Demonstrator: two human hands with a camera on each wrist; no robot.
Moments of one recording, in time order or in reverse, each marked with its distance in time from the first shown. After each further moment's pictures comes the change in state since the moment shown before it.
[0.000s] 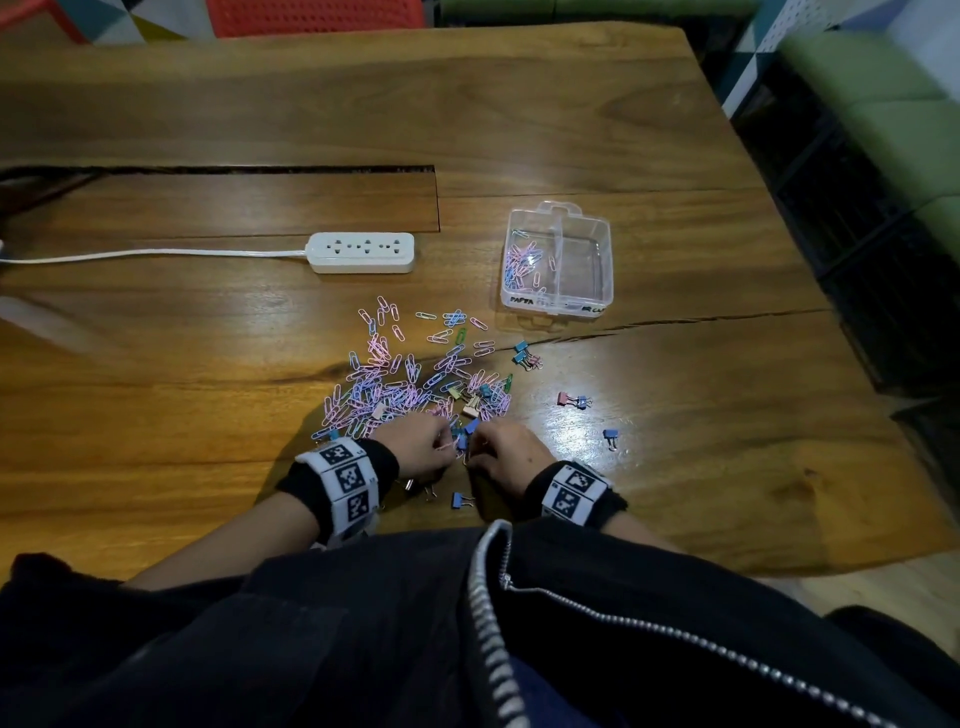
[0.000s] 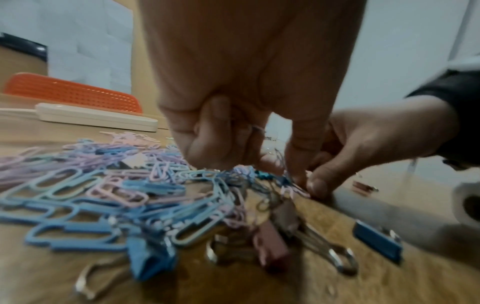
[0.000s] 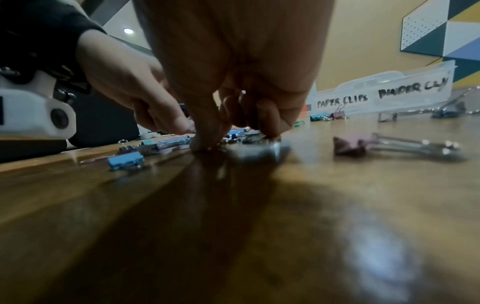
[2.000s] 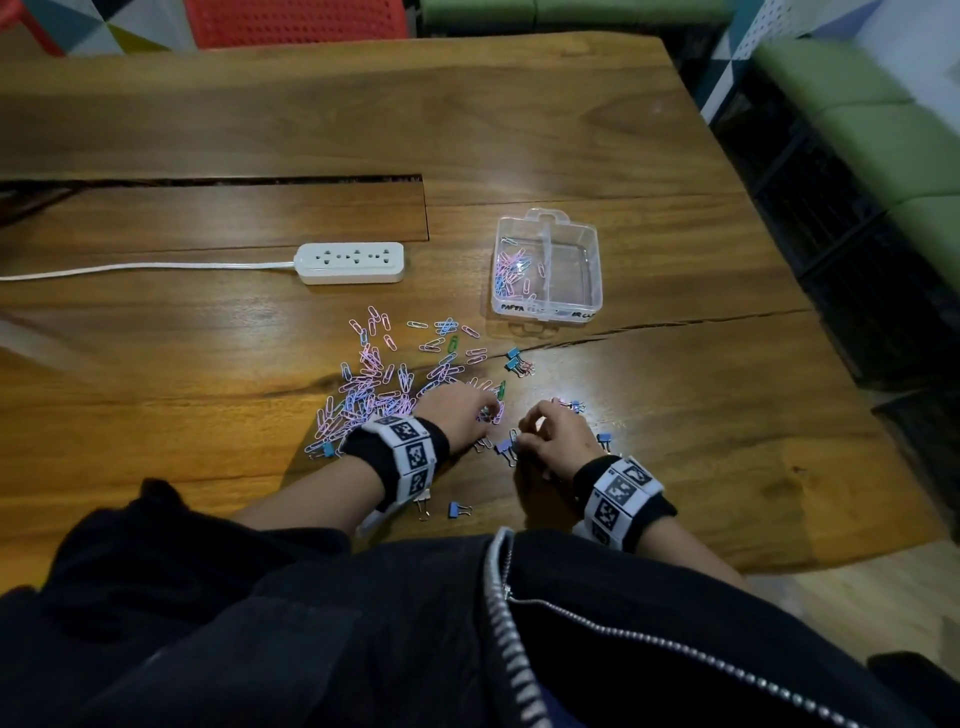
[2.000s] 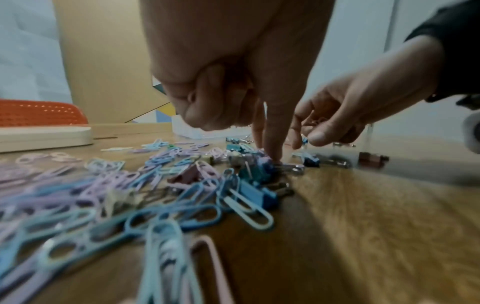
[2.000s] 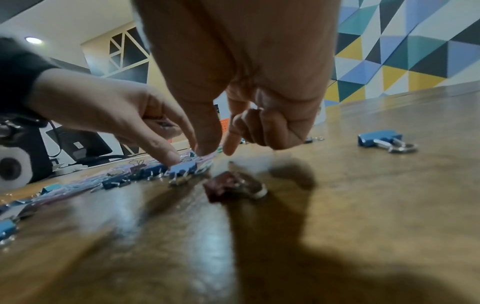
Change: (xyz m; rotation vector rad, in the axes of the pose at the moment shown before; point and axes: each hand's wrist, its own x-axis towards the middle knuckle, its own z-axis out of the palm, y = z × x) left_hand 0.032 0.041 -0.015 0.135 0.243 0.100; right_hand -0.010 0.031 -0.036 0.374 0.130 0.331
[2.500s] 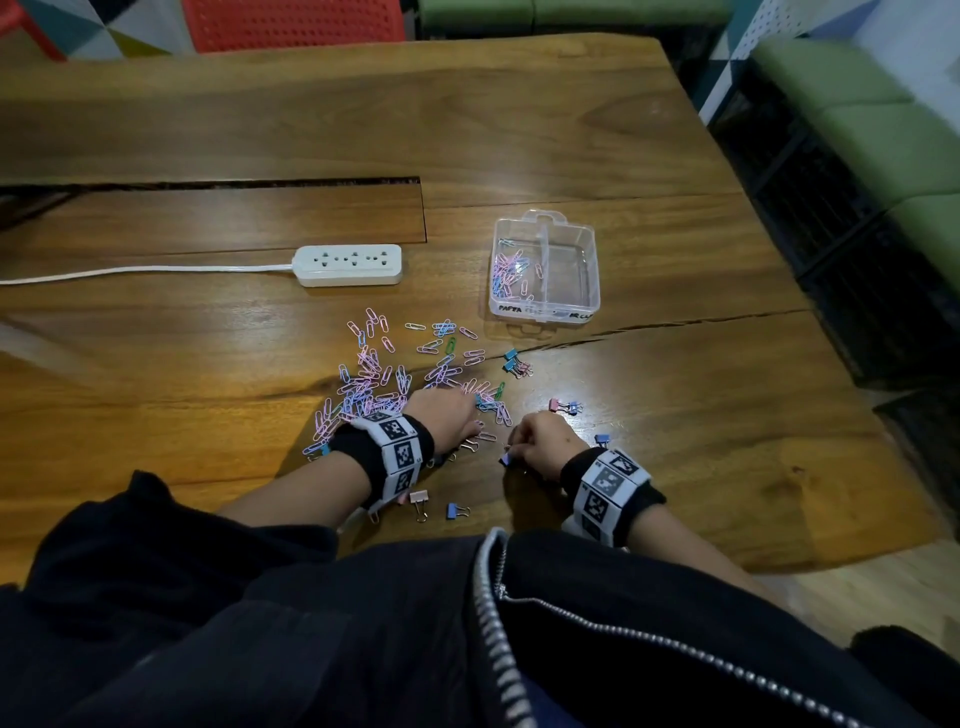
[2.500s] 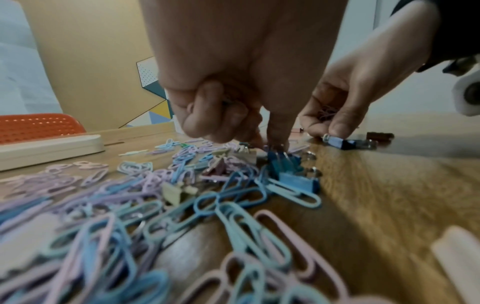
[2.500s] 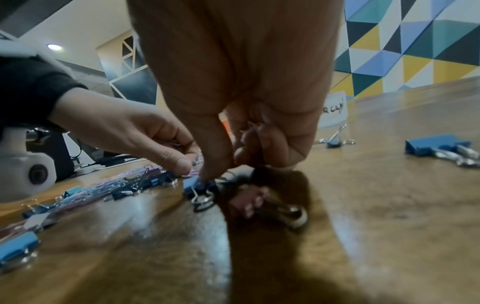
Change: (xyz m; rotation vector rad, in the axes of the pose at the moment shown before) left_hand 0.005 -0.012 0.003 0.273 -0.095 0.060; right_hand 0.008 -0.009 0.005 -0.223 -0.138 0.002
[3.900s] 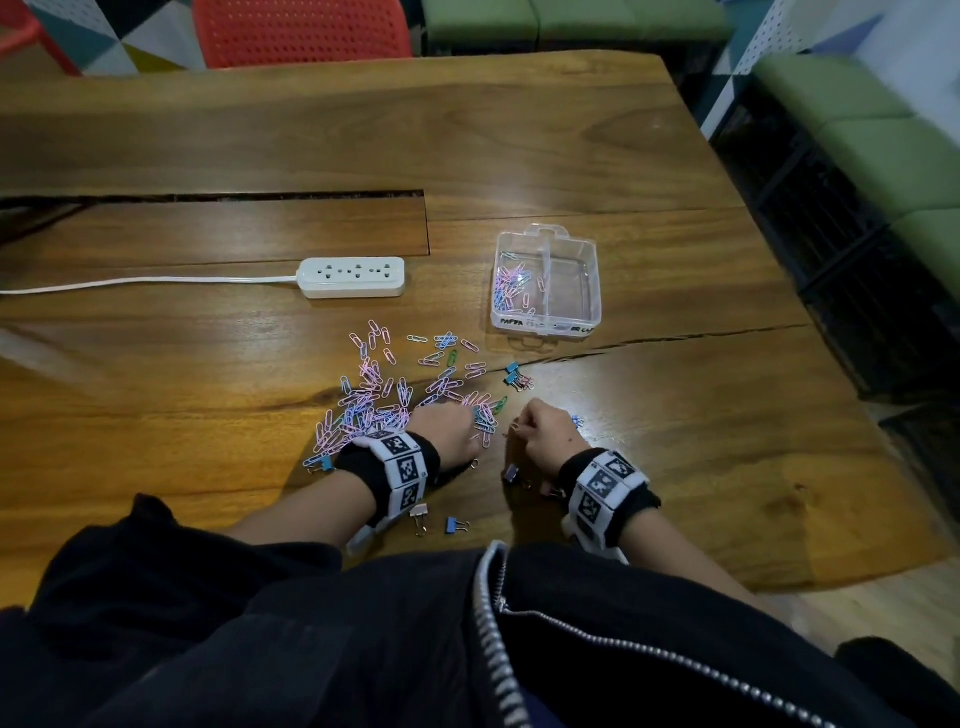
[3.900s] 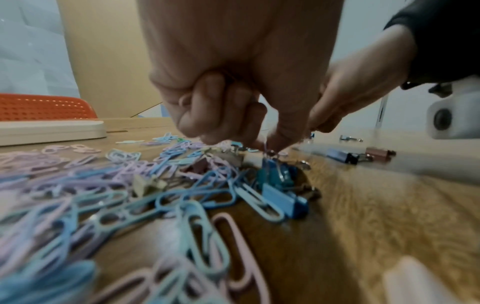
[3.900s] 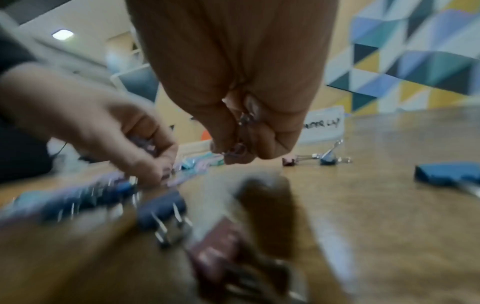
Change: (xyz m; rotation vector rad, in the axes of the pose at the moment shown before) left_hand 0.000 0.005 0.000 -0.123 -0.027 -0.088; right_hand 0.013 -0.005 -0.008 0.120 0.131 0.027
